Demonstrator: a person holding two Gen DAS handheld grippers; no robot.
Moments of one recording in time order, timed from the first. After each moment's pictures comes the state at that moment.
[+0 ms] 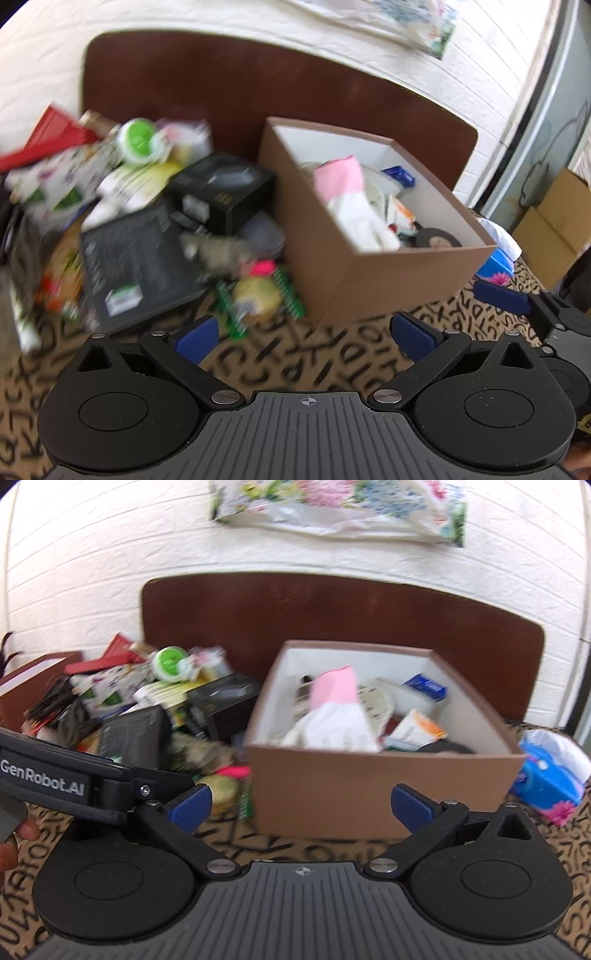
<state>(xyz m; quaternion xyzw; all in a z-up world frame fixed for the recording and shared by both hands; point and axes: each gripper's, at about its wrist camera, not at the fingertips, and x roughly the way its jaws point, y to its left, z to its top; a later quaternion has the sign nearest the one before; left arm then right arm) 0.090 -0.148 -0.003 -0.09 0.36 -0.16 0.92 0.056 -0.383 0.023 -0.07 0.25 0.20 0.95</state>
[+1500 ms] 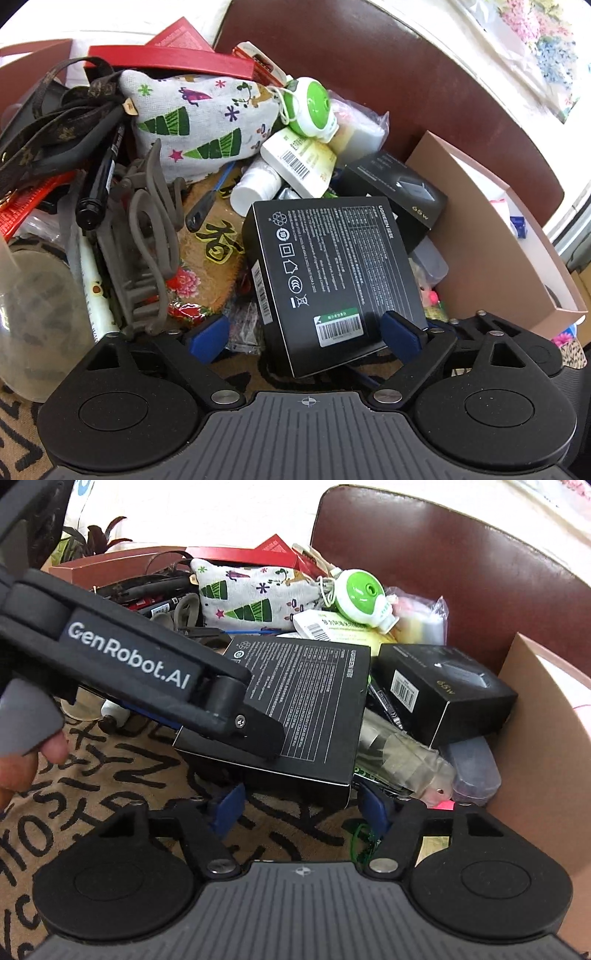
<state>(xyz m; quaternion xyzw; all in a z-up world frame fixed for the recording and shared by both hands) 0.163 -0.013 -0.074 -0.18 0.37 -0.09 0.91 0.109 -0.212 -0.058 -0.20 0.27 0.37 0.87</state>
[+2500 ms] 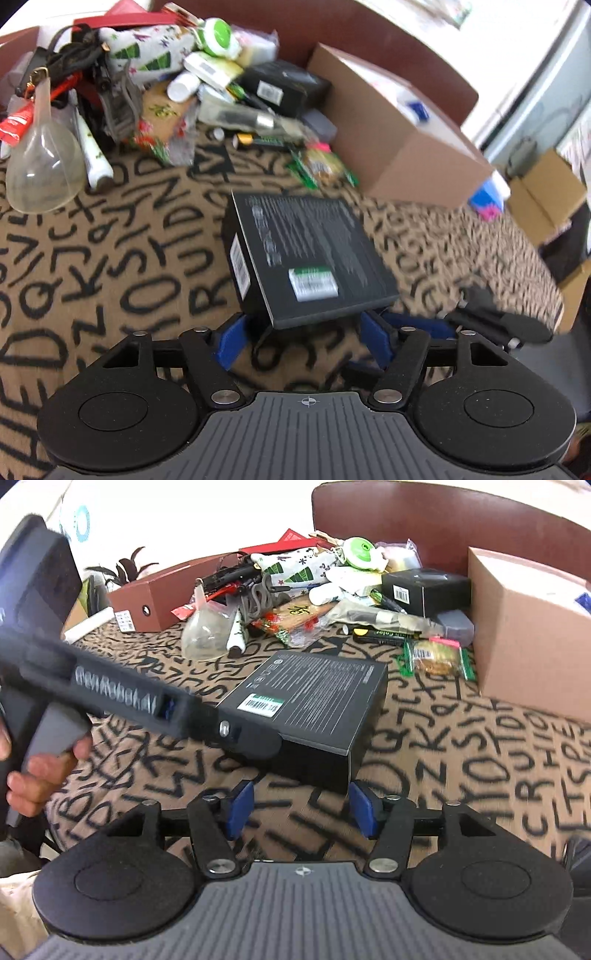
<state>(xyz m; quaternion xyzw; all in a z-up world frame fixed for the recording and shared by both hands) 0.003 -0.055 -0.069 -0.12 0.43 -0.20 0.87 -0.046 -0.312 -0.048 -0.08 0.35 0.38 0.86</state>
